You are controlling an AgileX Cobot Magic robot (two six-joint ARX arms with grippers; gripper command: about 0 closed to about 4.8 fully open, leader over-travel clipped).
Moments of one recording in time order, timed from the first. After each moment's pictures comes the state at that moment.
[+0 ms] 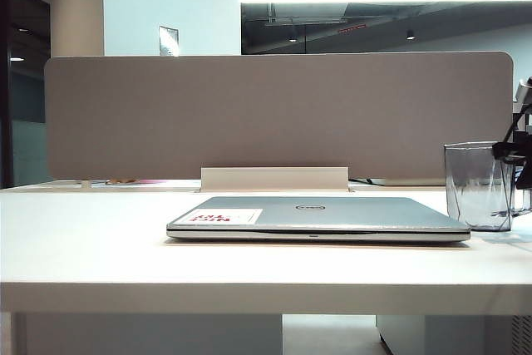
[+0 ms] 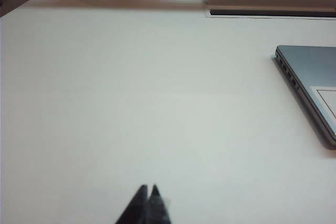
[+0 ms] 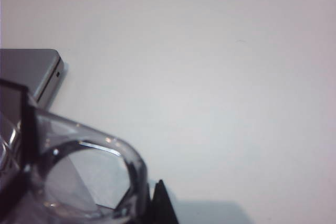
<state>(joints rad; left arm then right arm) 0.01 0.00 0.01 -0.16 0.03 0.00 -0.13 1.69 0.63 0.62 -0.14 0.00</state>
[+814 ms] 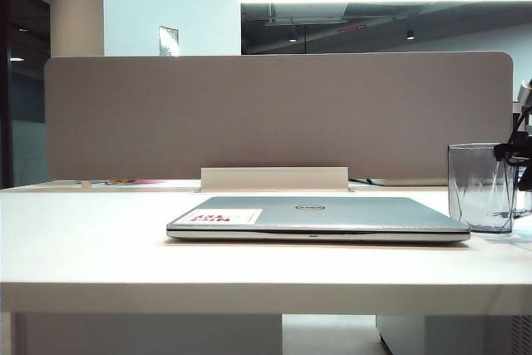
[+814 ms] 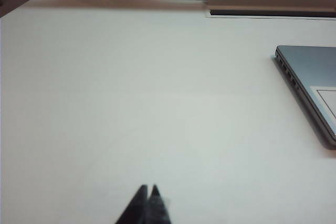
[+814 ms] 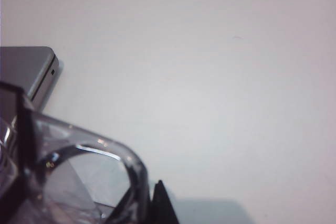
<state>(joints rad) 0.01 0.00 0.01 -0.16 0.03 0.00 -0.13 1.69 0.63 0.60 -0.14 0.00</state>
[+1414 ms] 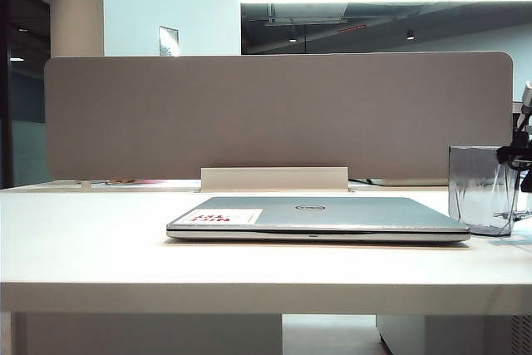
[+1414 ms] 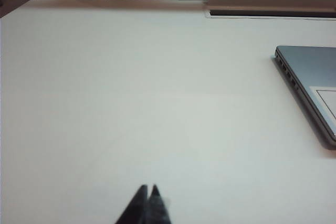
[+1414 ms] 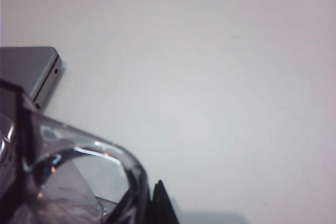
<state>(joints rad) 0.01 0.00 0.01 -0.16 0.03 0.00 -0.13 1.69 0.58 0.69 -0.14 0.01</state>
